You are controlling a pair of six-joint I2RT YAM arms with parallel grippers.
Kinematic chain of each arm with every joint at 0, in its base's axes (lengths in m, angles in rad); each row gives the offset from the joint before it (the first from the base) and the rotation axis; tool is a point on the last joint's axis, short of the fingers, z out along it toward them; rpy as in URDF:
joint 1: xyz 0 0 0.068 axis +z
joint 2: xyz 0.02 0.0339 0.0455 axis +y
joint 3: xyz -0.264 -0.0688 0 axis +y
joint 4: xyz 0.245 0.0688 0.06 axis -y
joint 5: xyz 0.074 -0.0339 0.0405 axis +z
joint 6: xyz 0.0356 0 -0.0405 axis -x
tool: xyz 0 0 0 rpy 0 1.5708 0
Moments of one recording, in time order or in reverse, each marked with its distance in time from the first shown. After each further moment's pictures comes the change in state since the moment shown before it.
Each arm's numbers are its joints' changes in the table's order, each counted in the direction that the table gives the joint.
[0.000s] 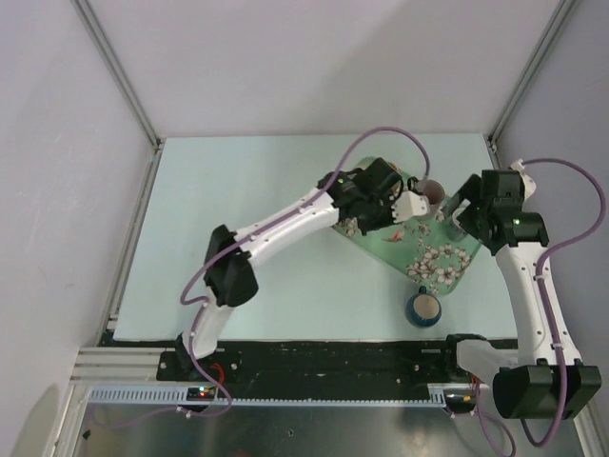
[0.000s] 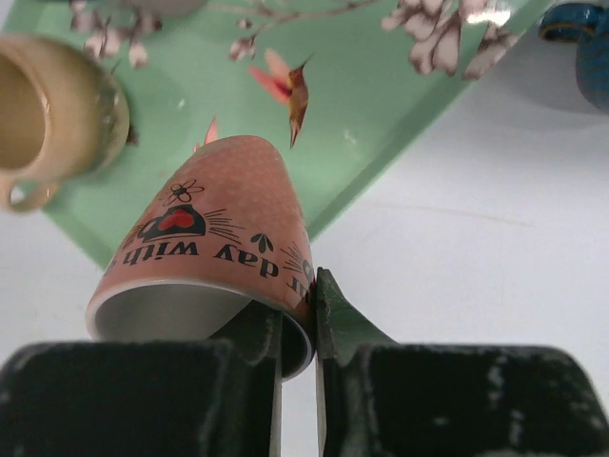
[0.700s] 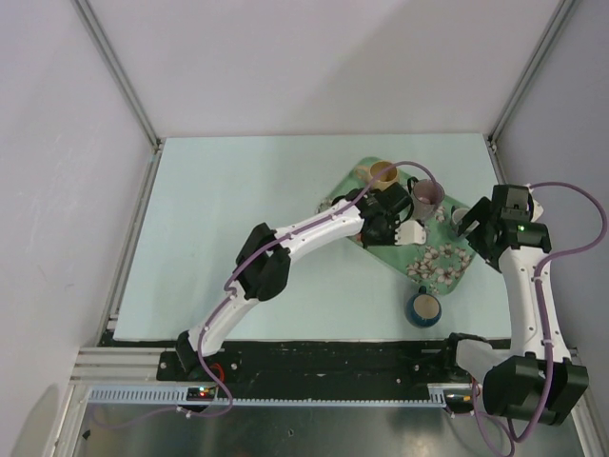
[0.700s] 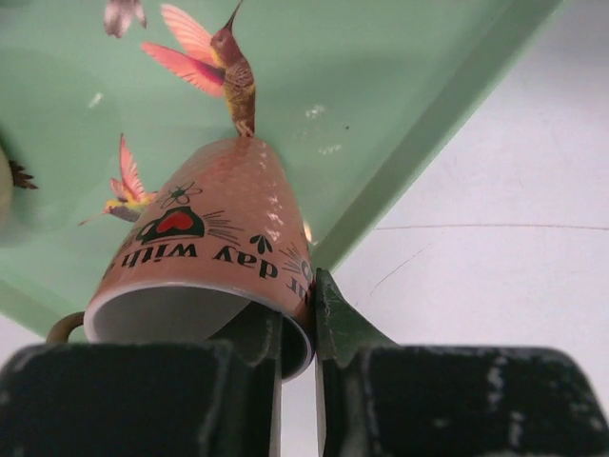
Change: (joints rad) left arm -0.034 0.315 -0.142 -0.033 0.057 -0.175; right arm -0.185 -0.022 0.153 -0.082 0.046 0.031
